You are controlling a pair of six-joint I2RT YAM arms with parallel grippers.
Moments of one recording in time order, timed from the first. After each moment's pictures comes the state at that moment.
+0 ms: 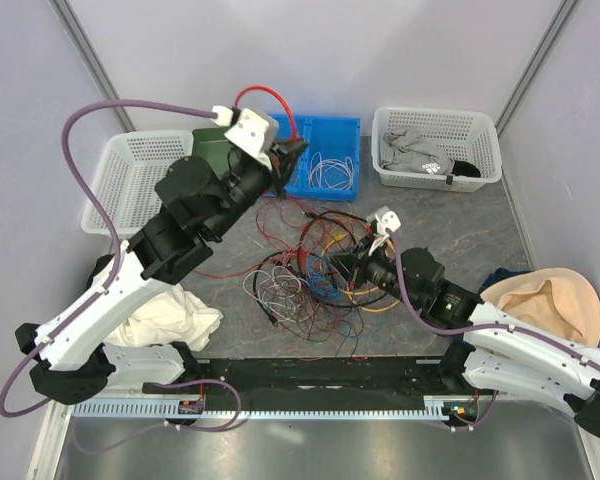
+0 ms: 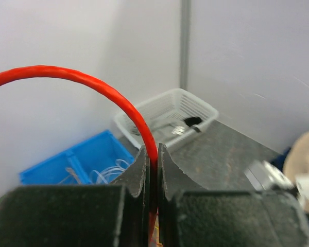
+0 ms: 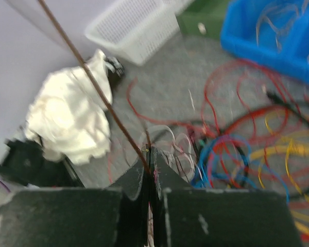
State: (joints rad) left arm -0.96 1.18 1.52 -0.16 -0.21 0.09; right arm 0.93 0.88 0.66 0.18 0.07 0.39
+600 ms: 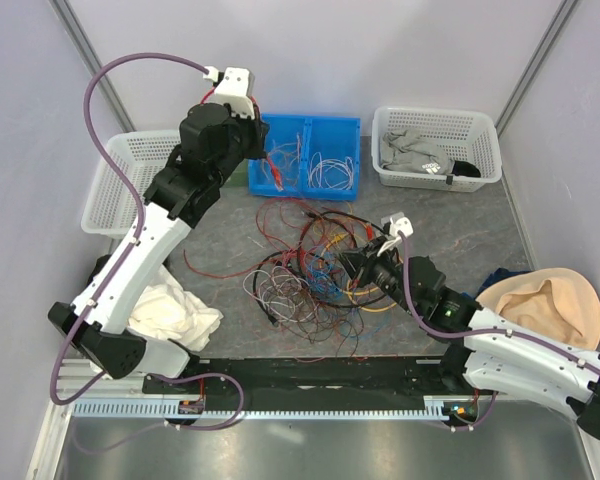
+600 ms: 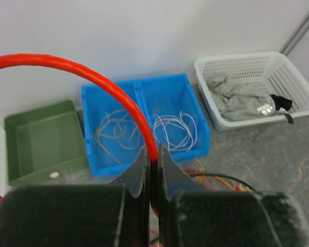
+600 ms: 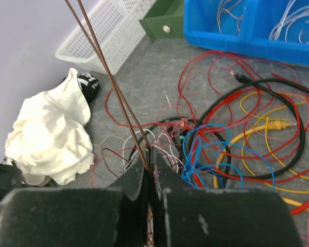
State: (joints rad) left arm -0.56 1.41 1.68 -0.39 -0.23 -0.11; right arm 0.93 0.83 0.53 0.22 0.24 0.49
